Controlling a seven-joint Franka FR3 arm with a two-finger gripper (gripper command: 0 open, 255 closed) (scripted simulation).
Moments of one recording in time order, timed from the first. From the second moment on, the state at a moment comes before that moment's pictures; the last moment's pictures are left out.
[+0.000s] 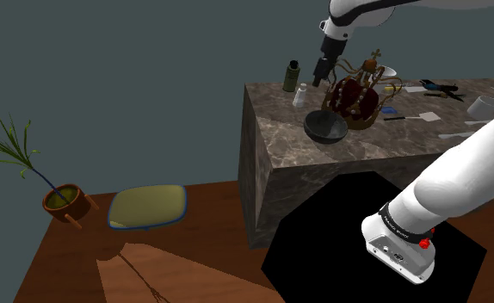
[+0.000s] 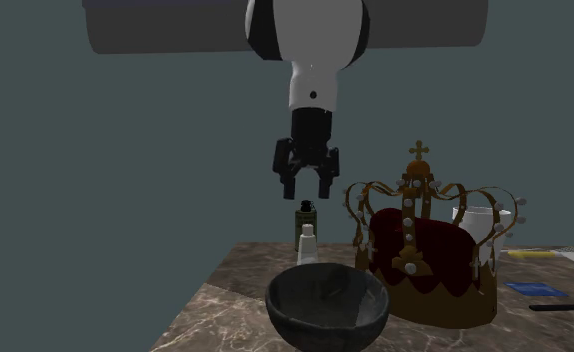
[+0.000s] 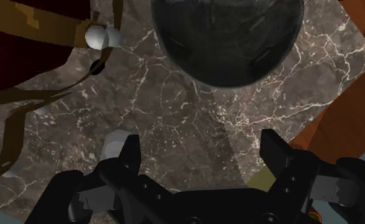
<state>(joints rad) -0.08 -0.11 -0.19 -2.11 0.04 1.97 -0.55</state>
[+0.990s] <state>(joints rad) -0.14 0.34 -0.22 -1.74 0.16 2.01 -0.74</state>
